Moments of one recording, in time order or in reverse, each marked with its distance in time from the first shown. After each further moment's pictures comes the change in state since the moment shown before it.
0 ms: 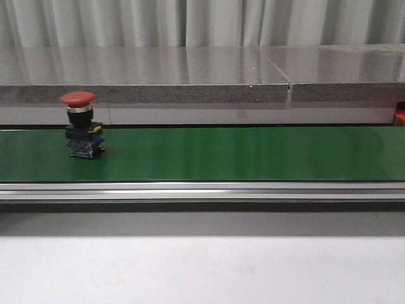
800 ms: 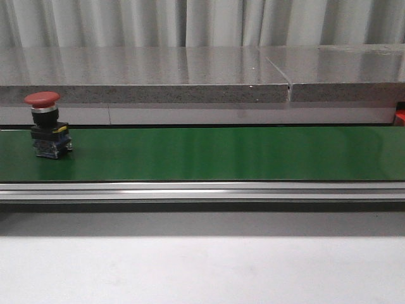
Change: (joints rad) left arm 0.000 -0.204 0.007 0.028 0.130 0.018; right arm 0.000 0.000 0.000 0.000 0.000 0.000
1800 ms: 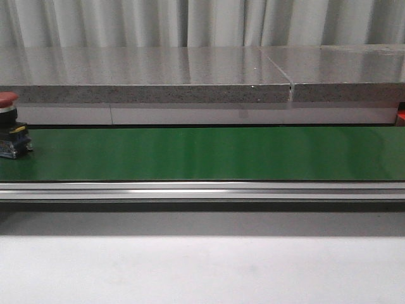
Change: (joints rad) left arm -0.268 -0.135 -0.317 -0.095 0.352 0.234; right arm 0.000 0.000 0.000 0.000 0.000 0.000
